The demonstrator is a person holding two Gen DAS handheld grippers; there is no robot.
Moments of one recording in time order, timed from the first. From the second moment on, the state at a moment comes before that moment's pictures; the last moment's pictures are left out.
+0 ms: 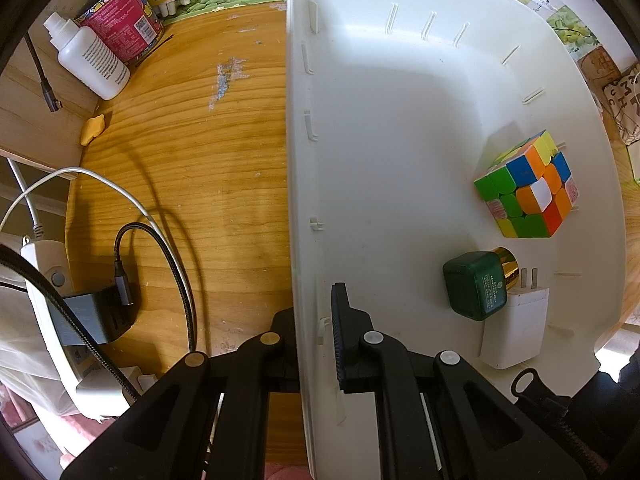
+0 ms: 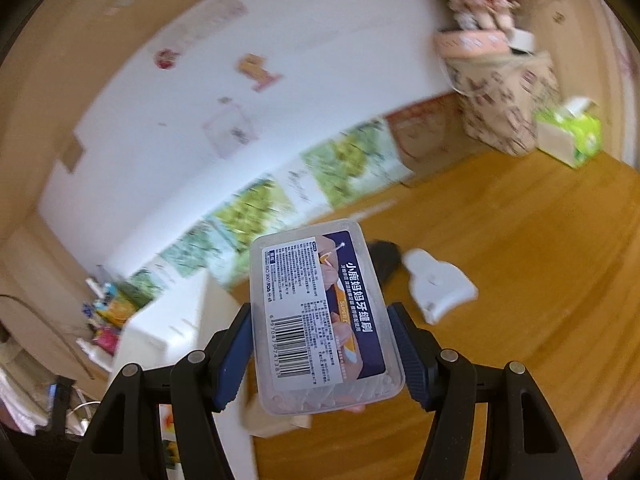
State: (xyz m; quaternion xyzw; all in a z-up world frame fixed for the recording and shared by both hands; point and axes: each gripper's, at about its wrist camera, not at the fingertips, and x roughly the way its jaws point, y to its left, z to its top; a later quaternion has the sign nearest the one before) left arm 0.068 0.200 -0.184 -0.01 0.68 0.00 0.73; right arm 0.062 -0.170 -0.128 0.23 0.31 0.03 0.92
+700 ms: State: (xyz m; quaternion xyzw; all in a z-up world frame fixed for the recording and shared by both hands) left arm 0.068 0.199 -0.184 -0.01 0.68 0.00 0.73; right arm 0.057 -0.053 -0.081 0.13 0.29 0.27 0.91
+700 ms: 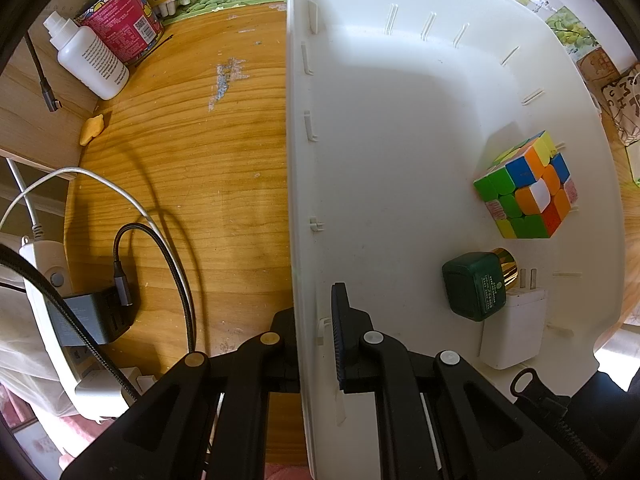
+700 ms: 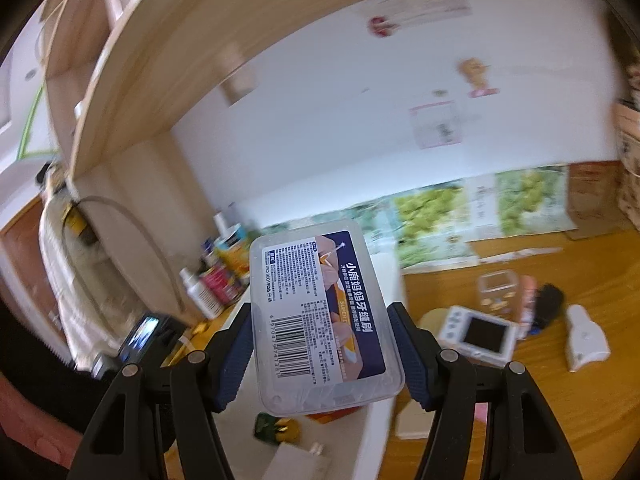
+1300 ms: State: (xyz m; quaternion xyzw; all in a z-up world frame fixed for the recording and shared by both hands) left arm 0.069 0.196 -0.185 -0.01 0.68 -0.01 0.73; right arm 0.039 0.039 -0.103 0.00 0.38 0.39 0.84
